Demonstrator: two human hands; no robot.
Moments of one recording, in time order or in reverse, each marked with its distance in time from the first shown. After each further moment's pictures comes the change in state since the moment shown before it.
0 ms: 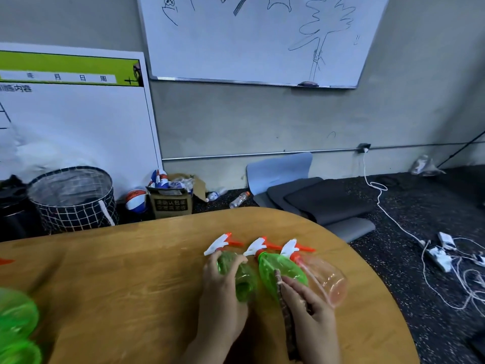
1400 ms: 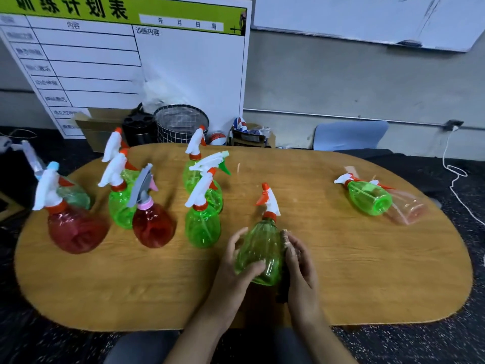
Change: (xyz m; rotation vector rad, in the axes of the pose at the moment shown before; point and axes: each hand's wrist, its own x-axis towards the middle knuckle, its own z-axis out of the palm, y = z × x) left_hand -0.271 -0.109 -0.173 -1.048 0.050 -0.302; right_hand -0.250 0.062 0.138 0.183 -0.244 -0.036
